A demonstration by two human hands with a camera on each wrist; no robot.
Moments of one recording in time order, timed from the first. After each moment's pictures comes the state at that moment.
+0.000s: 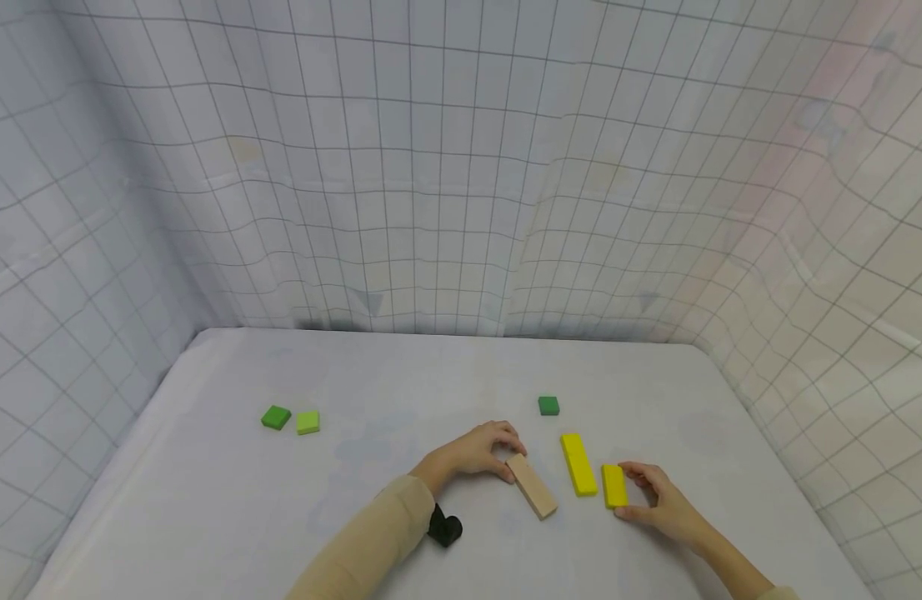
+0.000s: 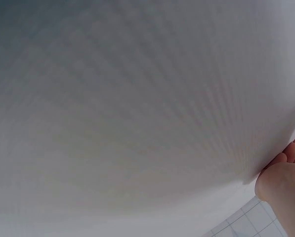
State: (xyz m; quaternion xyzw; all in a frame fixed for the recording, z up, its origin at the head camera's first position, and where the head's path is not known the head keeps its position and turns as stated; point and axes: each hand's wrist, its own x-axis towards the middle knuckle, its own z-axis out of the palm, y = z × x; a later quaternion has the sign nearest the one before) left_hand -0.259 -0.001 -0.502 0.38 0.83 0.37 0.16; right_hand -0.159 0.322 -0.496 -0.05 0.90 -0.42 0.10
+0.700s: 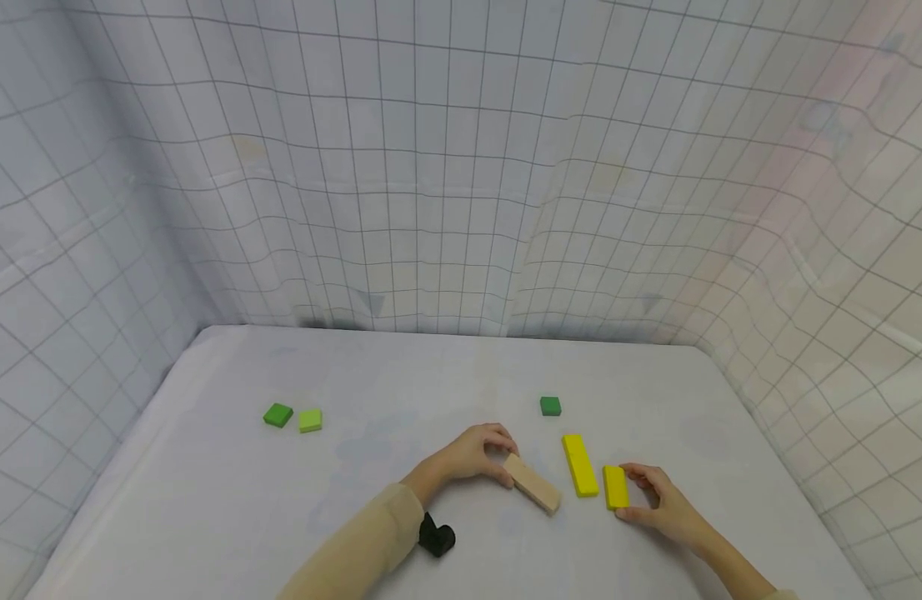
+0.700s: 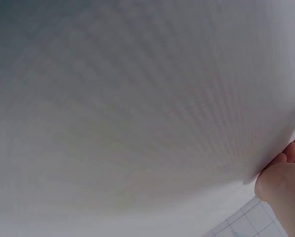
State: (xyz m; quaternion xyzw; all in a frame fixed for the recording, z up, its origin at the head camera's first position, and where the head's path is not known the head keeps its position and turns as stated) left_hand -0.250 -0.012 -0.509 0.35 0.81 0.46 0.12; right_hand -0.160 0.319 -0.497 -0.04 0.91 -0.41 0.10
